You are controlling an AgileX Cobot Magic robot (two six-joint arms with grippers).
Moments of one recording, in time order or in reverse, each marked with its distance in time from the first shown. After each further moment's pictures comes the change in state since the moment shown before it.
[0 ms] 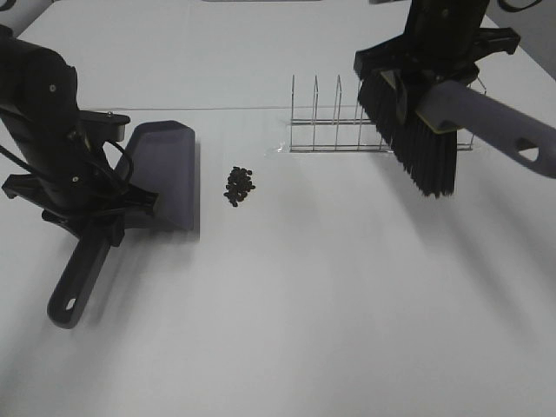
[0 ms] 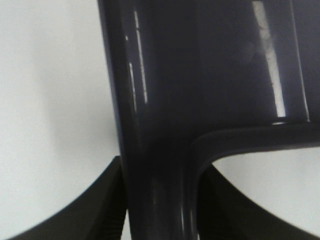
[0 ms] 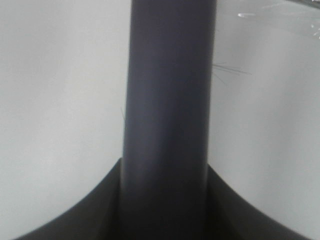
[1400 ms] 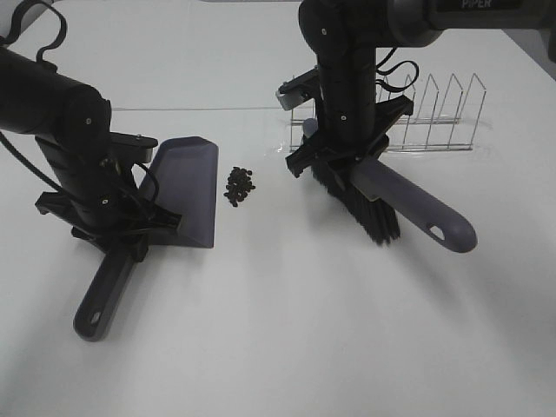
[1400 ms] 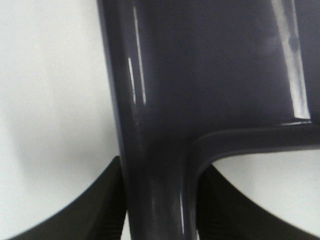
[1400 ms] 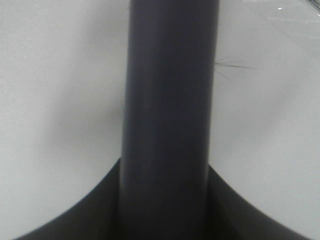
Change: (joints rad) left arm -0.050 0.101 -0.008 0.000 -0.074 -0.003; right arm 0.186 0.288 -0.056 -0.184 -0.111 0.024
